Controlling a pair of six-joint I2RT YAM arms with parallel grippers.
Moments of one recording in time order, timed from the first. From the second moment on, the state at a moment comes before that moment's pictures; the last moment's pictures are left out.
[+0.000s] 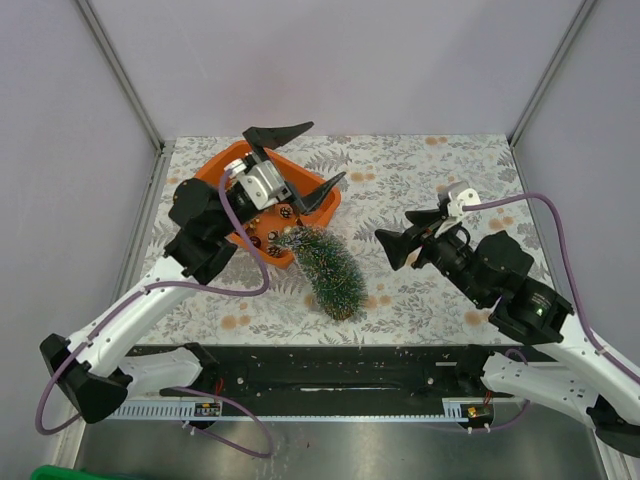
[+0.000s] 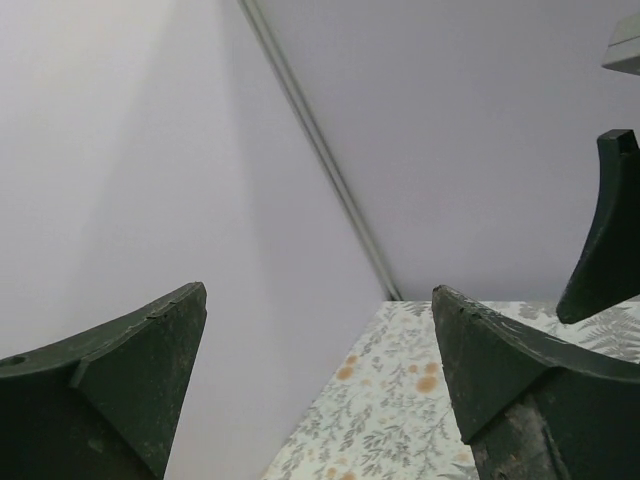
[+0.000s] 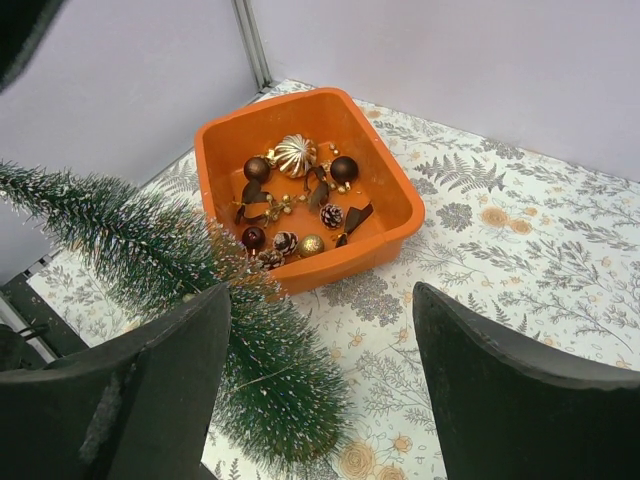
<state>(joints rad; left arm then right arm) -0.72 1.14 1.17 0.44 0.40 0.30 0.94 0.73 1.04 -0.31 0.29 0.15</state>
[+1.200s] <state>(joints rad) -0.21 1.87 1.75 -0.69 0.12 0.03 0.94 0.73 1.30 -0.50 0.37 0.03</state>
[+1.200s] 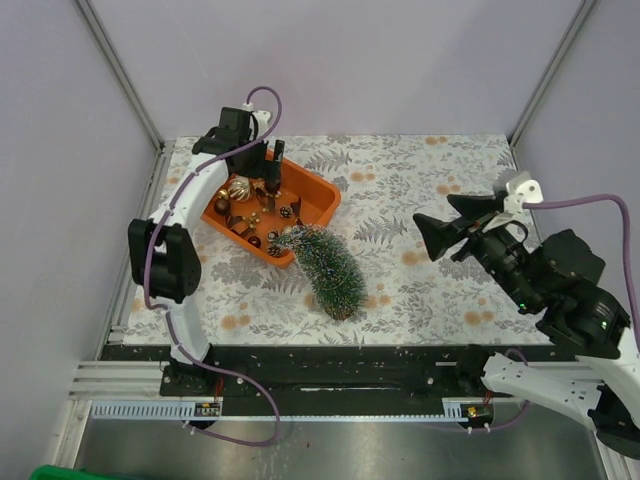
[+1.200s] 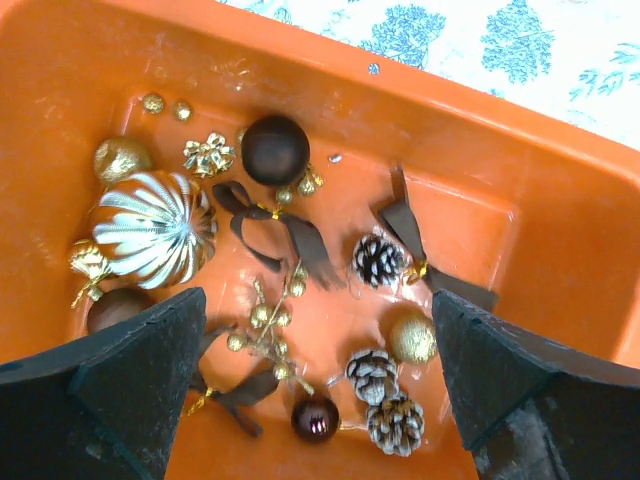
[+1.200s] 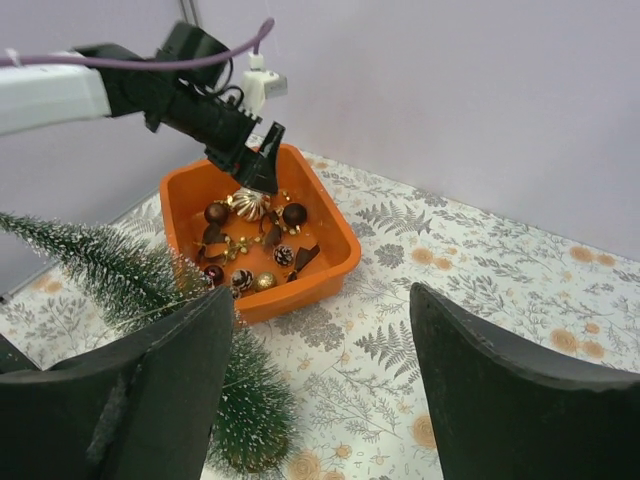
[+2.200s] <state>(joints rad) -0.33 2.12 1.74 -0.70 0.09 -0.04 0.94 0.66 1.25 -0.58 0.43 0.11</state>
